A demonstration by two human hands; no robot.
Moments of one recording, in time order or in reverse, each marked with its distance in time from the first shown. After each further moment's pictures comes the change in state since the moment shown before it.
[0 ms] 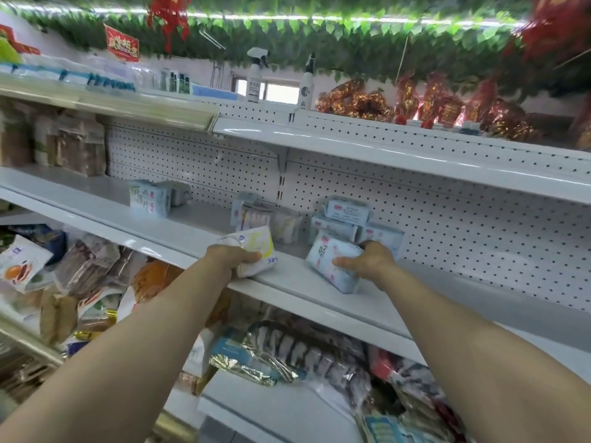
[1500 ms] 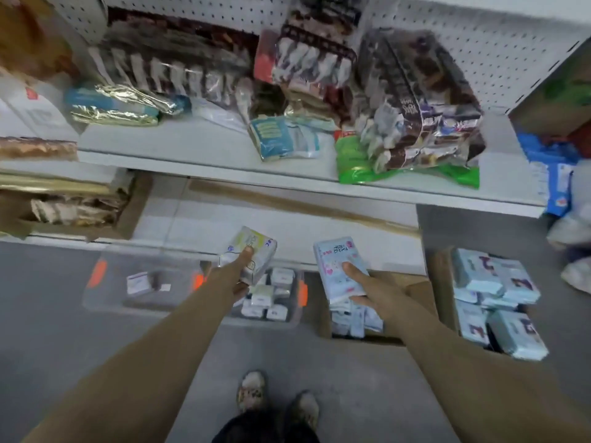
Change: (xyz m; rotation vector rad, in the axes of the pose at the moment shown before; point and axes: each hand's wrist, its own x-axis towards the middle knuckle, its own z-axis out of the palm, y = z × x) left_hand -0.267 -0.491 0.137 0.192 -0.106 -0.764; right_hand -0.412 0.503 0.060 0.671 -0.185 0.916
